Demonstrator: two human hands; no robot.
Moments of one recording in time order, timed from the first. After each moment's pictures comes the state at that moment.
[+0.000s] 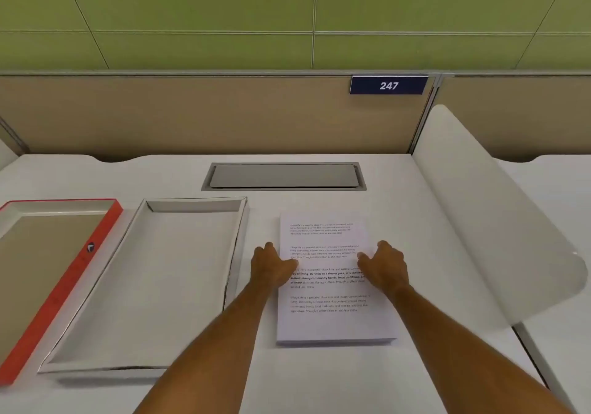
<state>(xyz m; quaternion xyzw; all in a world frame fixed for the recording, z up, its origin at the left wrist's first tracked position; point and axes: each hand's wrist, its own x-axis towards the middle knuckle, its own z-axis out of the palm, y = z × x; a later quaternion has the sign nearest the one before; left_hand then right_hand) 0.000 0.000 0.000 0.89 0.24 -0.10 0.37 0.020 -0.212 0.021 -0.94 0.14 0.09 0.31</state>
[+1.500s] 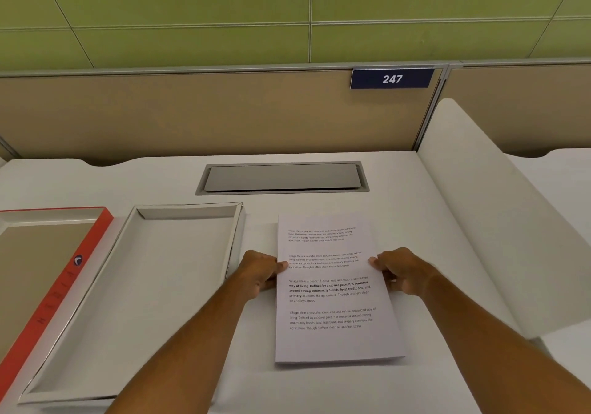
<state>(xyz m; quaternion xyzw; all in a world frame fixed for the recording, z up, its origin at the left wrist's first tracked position) 0.032 0.030 -0.009 0.66 0.33 -0.17 0.65 0.077 -0.252 -0.001 -0.74 0.24 0.27 0.57</state>
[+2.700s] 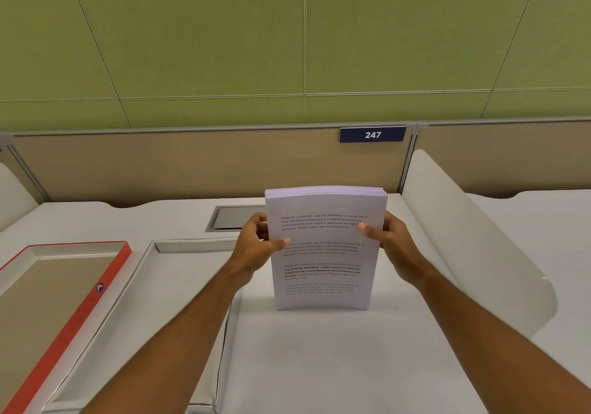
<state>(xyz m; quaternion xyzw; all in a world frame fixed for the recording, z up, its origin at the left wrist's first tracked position) 0.010 0.029 0.112 0.75 0.07 0.06 0.65 0.055 -0.246 0.109 -0.71 -0.12 0.03 0.69</state>
